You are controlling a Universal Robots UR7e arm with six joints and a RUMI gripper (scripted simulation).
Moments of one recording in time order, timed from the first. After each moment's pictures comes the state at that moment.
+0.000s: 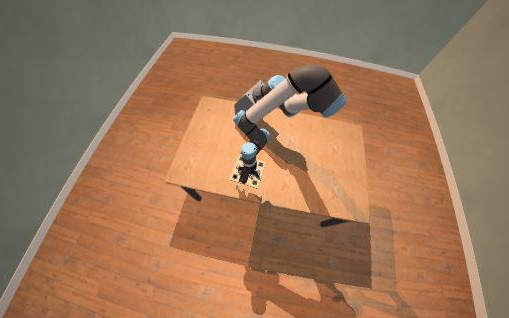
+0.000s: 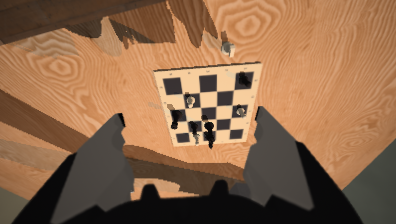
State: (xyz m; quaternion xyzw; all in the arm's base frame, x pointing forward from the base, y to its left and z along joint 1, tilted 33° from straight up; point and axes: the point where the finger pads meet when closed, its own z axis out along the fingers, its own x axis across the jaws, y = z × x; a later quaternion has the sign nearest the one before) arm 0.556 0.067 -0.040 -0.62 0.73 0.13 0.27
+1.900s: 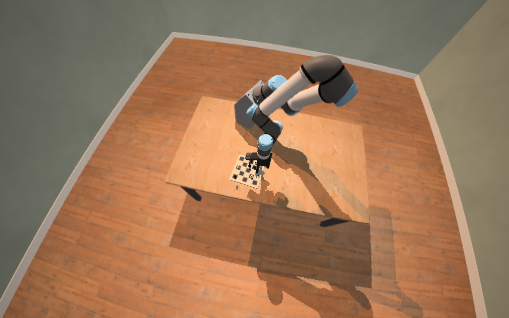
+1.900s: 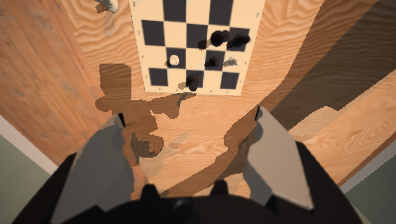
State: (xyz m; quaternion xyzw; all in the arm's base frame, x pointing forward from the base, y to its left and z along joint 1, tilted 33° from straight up) arm 0.479 0.118 -0.026 0.02 0.96 0.26 0.12
